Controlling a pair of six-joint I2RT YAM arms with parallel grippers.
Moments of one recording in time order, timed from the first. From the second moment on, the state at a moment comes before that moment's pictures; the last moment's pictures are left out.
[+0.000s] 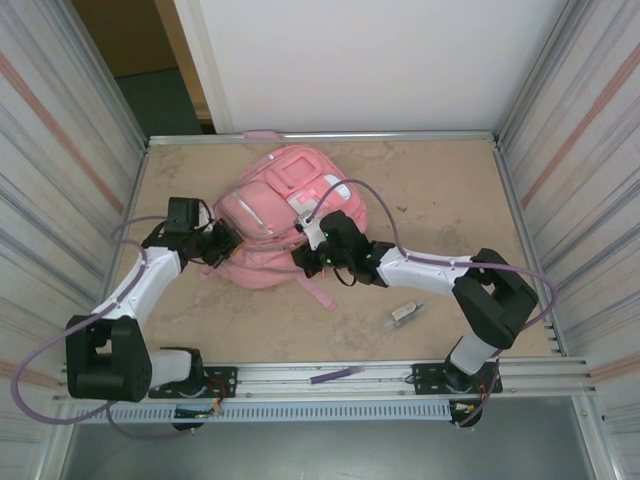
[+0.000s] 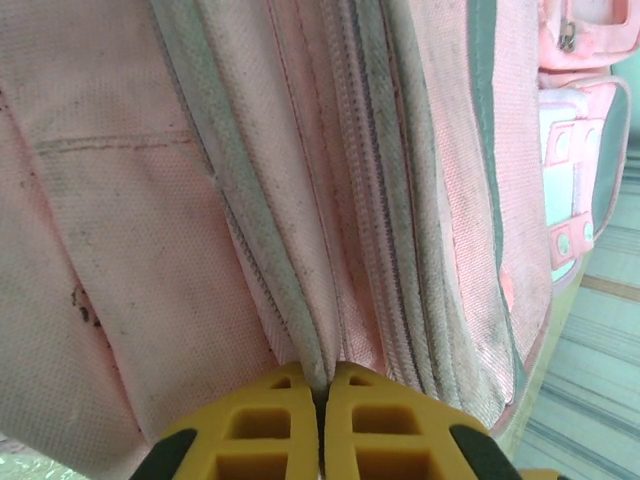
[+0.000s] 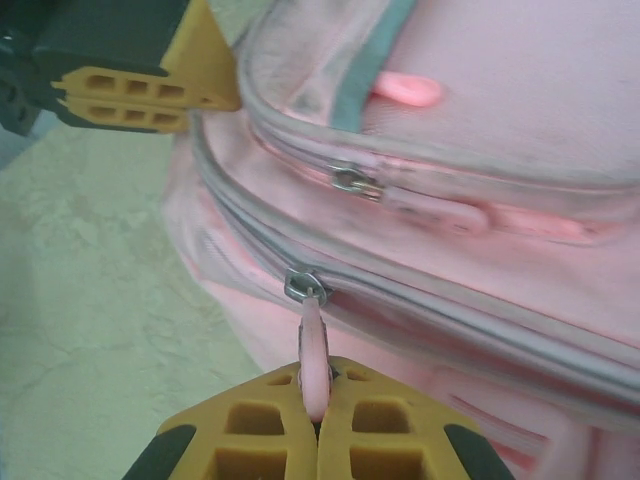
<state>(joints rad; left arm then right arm) -0.07 1.28 0.82 -0.50 0.47 -0.81 0.87 1.63 0.93 0.14 -0.21 0.23</state>
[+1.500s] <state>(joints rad) -0.19 1.46 0.83 -0.37 0.39 -0.99 0.89 1.69 1.00 0.17 -0.09 0.33</state>
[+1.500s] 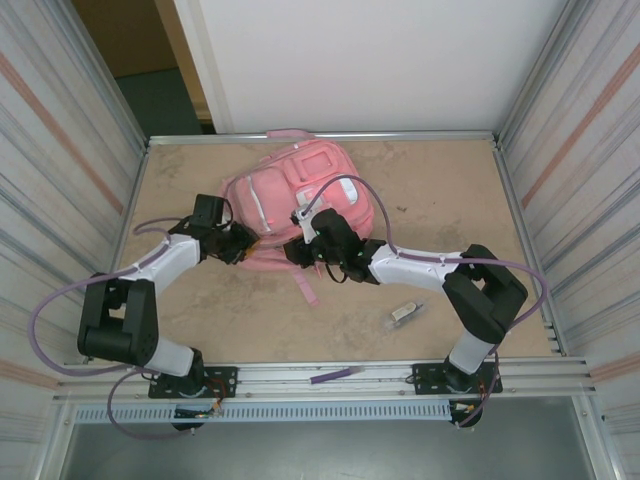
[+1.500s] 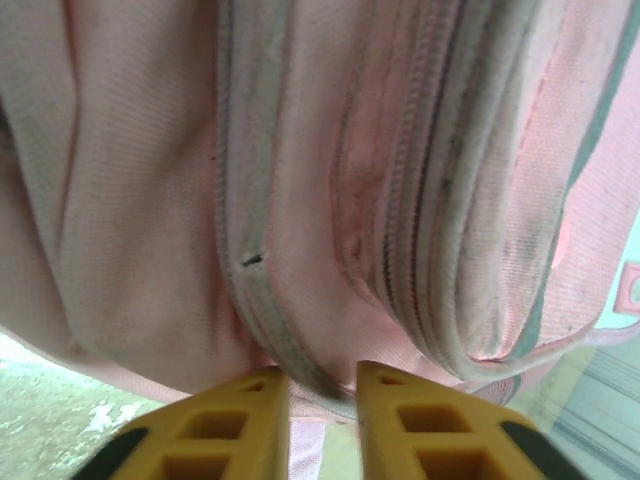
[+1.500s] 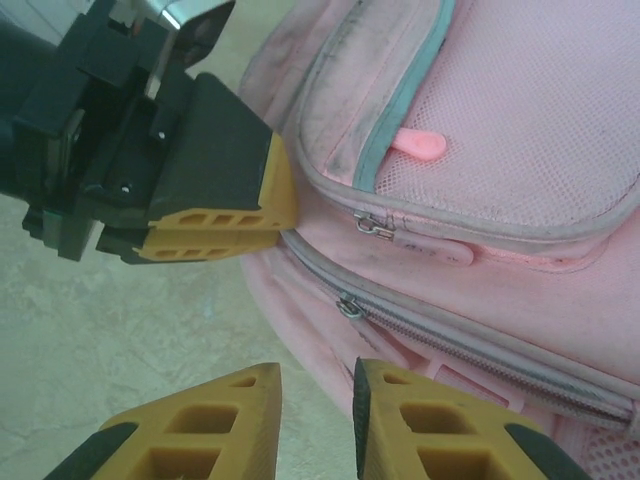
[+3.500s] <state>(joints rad) -0.06 1.57 0.87 -0.20 0.37 -0.90 0.85 1.78 1.10 0.10 -0.26 0.33</state>
